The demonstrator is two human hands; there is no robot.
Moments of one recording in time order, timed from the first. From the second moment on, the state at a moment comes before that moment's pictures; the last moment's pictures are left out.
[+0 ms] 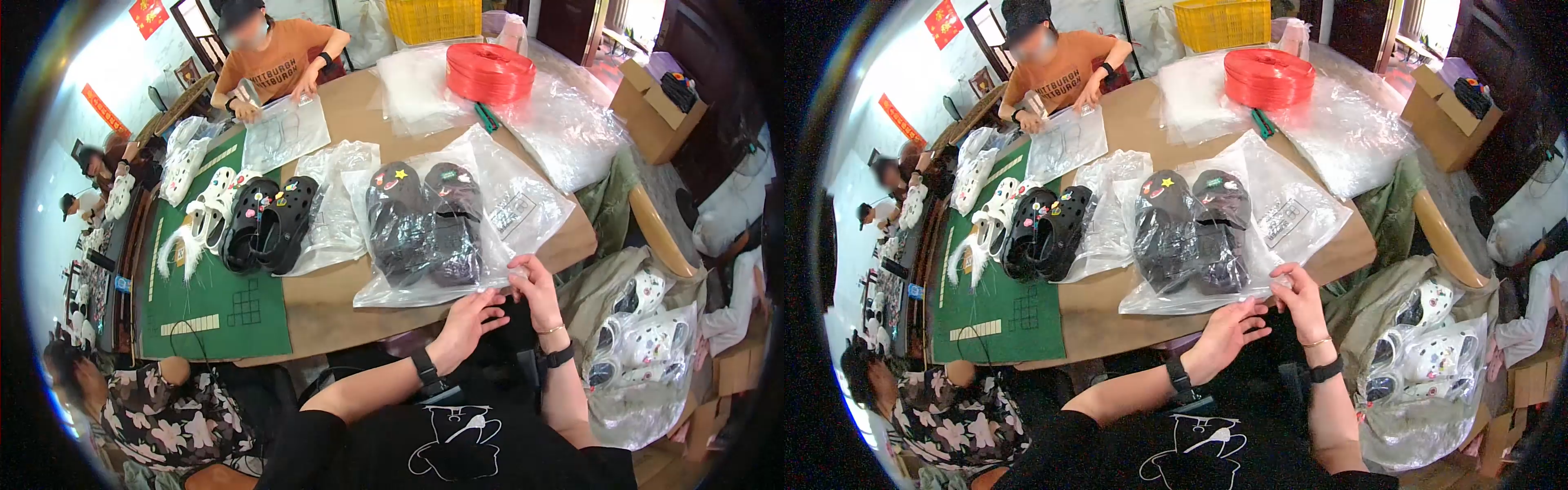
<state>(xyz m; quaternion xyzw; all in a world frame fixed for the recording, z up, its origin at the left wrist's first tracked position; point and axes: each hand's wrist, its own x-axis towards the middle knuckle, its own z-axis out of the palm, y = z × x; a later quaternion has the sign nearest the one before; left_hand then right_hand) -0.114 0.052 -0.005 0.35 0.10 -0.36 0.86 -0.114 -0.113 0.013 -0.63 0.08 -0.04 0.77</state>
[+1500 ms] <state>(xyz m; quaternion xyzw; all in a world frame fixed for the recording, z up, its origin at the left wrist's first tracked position) -0.064 0.196 0.037 0.64 0.08 0.04 0.76 -0.069 -0.090 0.037 -0.89 0.02 0.00 0.45</state>
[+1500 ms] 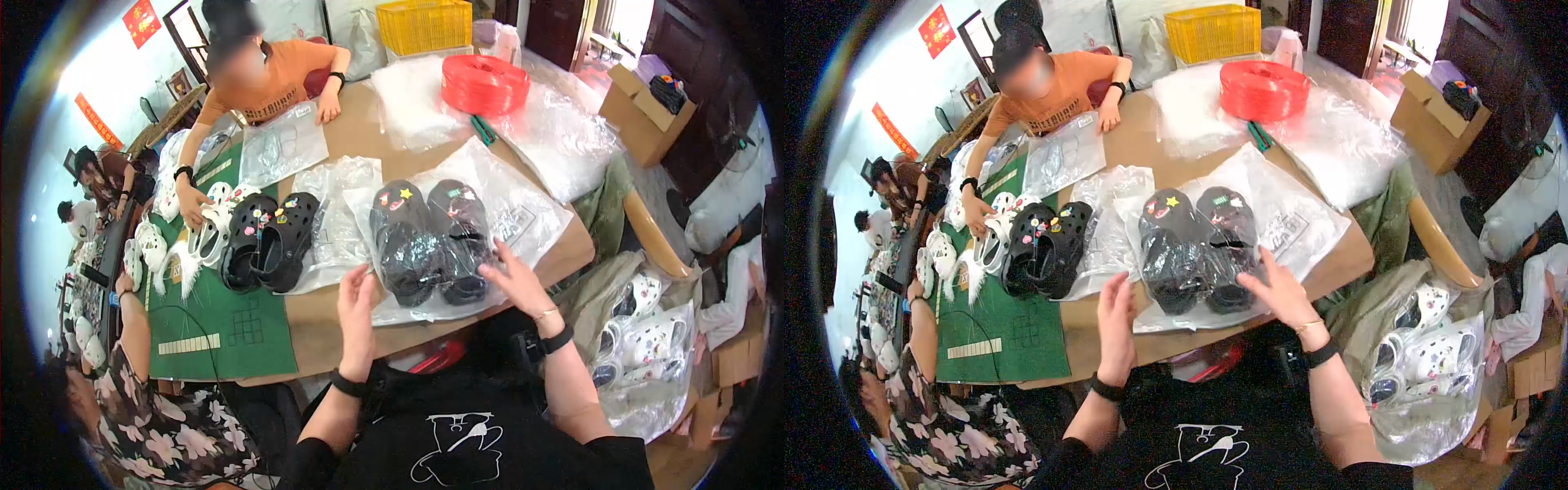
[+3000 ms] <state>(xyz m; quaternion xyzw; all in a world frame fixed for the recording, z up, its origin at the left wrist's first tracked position) -0.120 -0.097 0.028 0.50 -0.24 -0.54 0.64 -0.397 -0.282 -0.043 -0.57 0.70 -0.43 -0.02</state>
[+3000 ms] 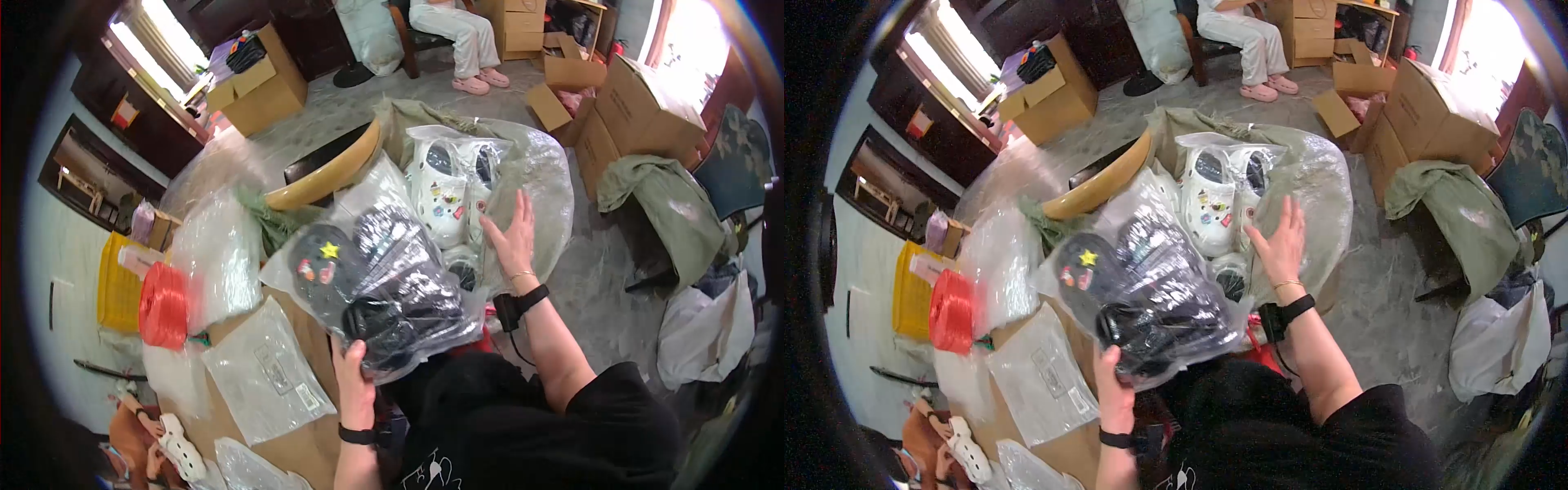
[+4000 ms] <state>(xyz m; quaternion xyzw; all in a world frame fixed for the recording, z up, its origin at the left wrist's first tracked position) -0.228 -0.269 -0.040 0.47 -0.70 -0.53 0.06 -0.529 -0.276 0.015 -0.27 0.47 -0.69 0.47</state>
